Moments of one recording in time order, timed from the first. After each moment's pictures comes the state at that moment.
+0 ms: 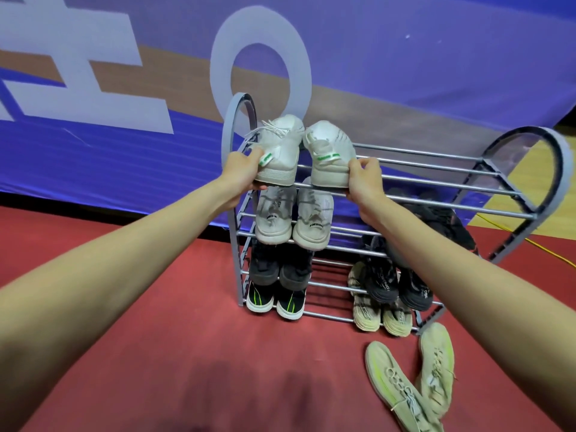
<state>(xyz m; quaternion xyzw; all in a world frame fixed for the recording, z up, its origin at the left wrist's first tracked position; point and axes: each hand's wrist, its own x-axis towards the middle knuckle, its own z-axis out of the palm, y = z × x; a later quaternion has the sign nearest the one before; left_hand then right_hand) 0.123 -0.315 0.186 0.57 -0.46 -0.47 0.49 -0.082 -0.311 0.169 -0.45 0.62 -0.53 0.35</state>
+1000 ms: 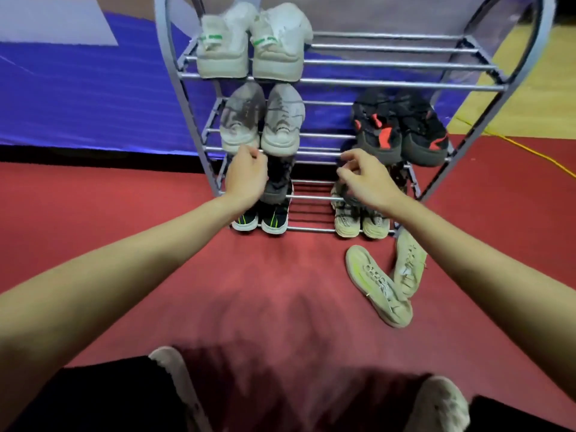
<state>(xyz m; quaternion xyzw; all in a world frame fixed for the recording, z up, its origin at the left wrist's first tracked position) 0.046 -0.194 0.070 0.67 -0.53 -0.37 0.37 -0.156 -0.162 0.080 -0.62 0.66 -0.31 0.29</state>
